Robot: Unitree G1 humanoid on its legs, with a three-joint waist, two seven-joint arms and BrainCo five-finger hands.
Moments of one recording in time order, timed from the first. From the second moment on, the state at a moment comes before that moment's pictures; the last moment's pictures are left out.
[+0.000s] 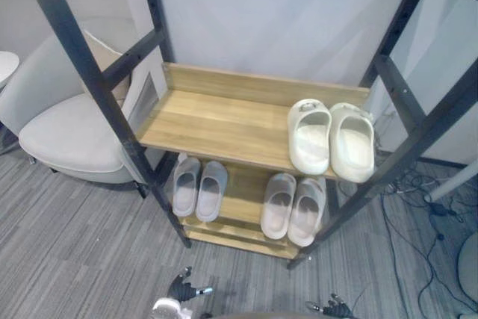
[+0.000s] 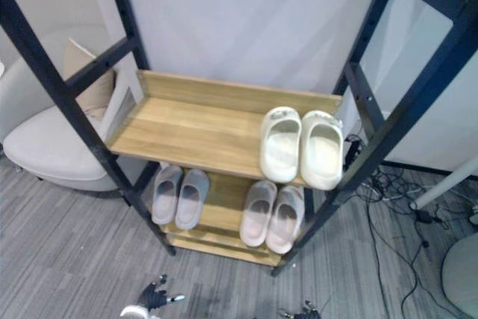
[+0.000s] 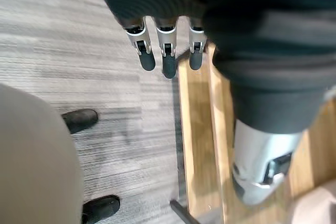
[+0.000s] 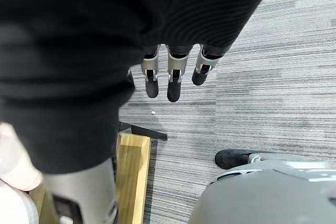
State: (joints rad) left arm 0.13 0.14 -0.12 0.95 0.05 -0.09 0.10; right arm 0.16 -0.12 -0.04 1.05 0.08 -0.07 -0.11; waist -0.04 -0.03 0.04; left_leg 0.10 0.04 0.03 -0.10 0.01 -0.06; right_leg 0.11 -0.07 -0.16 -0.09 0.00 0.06
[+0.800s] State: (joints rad) left arm 0.10 0.07 0.03 0.91 0.06 -0.07 0.13; right arm 0.19 -0.12 0.02 0.95 0.04 -0.09 -0.10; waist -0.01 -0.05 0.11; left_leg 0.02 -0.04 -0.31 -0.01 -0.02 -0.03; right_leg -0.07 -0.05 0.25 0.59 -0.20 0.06
